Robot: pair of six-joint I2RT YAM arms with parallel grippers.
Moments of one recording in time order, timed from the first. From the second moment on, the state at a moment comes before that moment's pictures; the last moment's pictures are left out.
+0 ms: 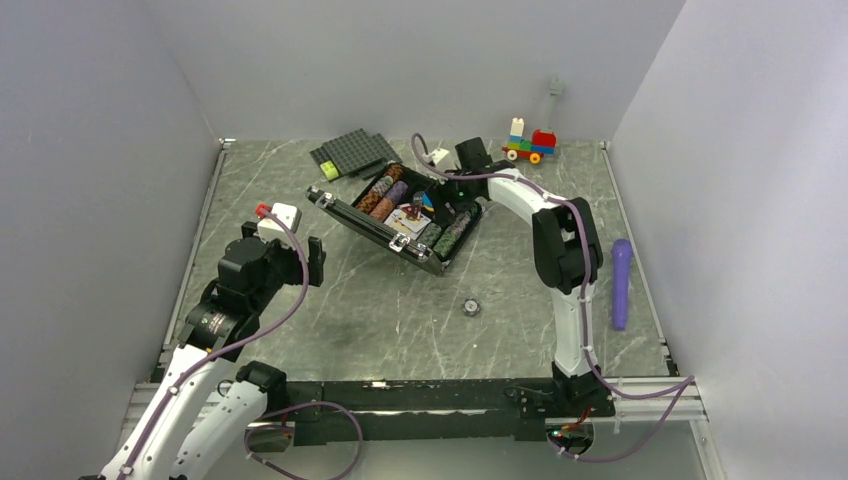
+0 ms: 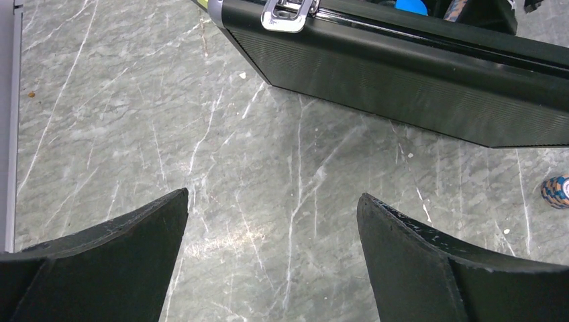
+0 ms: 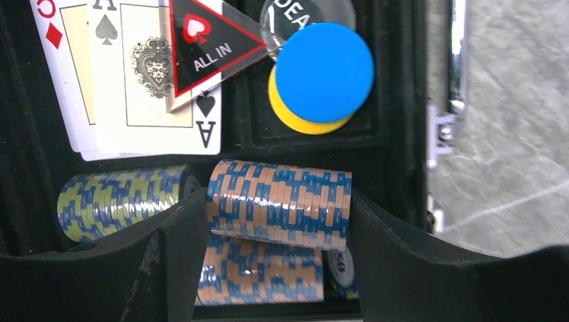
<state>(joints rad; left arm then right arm) -0.36 0.61 0.74 -0.48 -0.12 -0.04 0.38 2.14 1.68 -0.49 -0.35 -0.37</state>
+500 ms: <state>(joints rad) -0.36 0.61 0.73 -0.48 -0.12 -0.04 0.40 2.17 1.70 -0.50 -0.35 -0.38</state>
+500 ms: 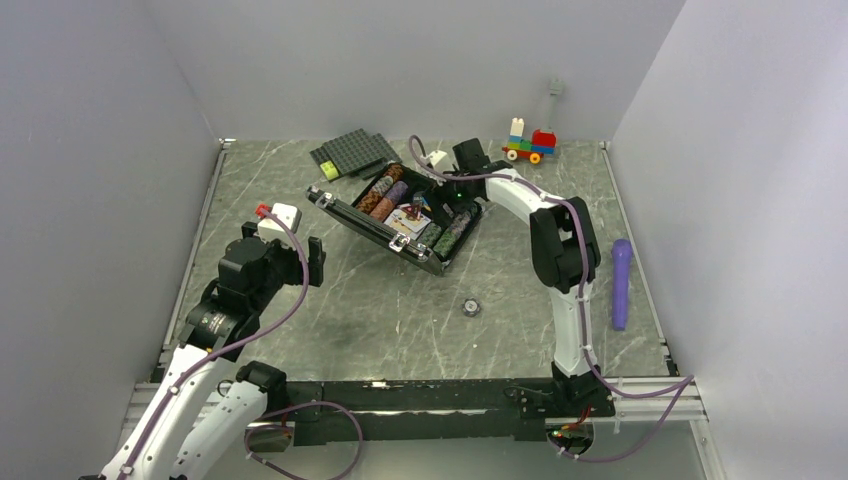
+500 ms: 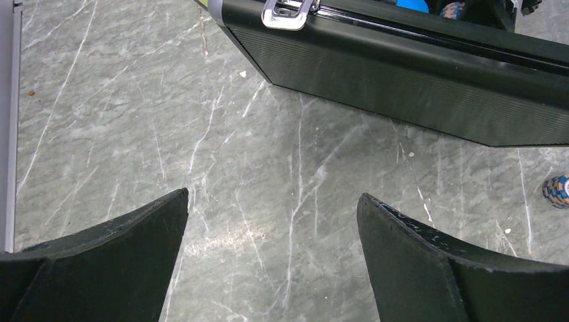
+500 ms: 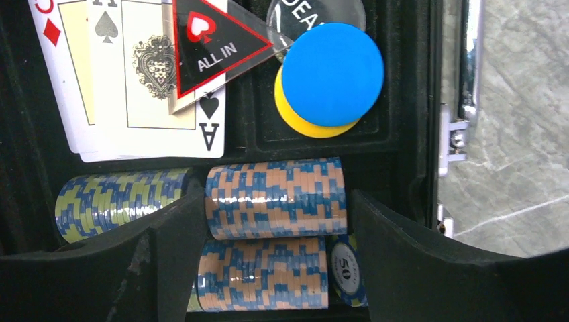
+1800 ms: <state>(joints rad) -0.36 0.62 0.73 -0.48 -0.12 -0.04 0.27 2.15 1.68 -0.44 -0.70 -0.17</state>
